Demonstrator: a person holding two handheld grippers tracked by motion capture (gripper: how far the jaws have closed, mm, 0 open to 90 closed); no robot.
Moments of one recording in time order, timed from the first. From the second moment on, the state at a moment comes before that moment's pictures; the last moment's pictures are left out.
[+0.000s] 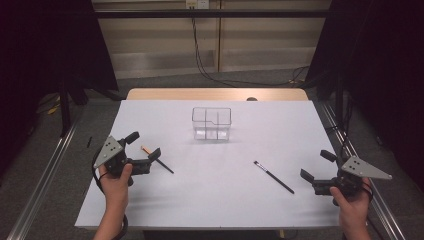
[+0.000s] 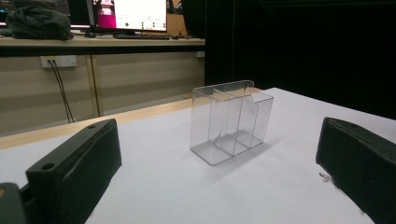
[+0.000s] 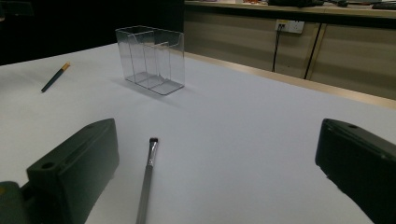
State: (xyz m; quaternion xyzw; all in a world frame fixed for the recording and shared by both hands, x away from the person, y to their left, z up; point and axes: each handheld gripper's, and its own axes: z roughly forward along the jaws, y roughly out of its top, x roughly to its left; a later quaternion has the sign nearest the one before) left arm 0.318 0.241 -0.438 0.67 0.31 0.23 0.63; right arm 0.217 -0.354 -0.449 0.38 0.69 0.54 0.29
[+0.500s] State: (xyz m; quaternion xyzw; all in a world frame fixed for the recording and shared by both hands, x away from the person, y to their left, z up) left arm 0.334 0.234 -0.442 0.69 0.33 0.22 0.60; right arm 0.222 -0.347 -0.447 0.37 0.70 0.54 0.28
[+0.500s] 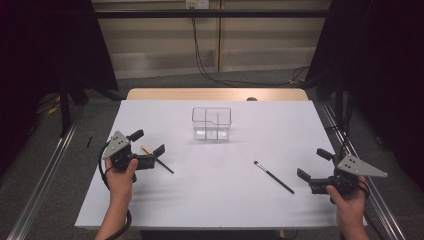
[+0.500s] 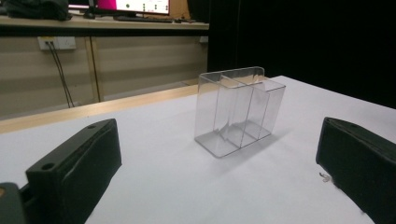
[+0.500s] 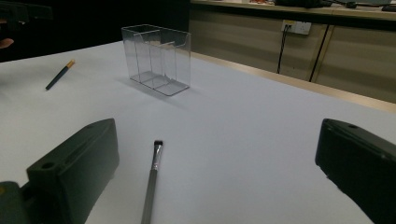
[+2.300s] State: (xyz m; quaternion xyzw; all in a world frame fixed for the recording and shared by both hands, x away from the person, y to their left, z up) left arm 0.396 0.196 -0.447 0.79 0.58 0.04 0.18; right arm 0.220 -0.348 -0.447 0.37 0.70 0.54 0.28
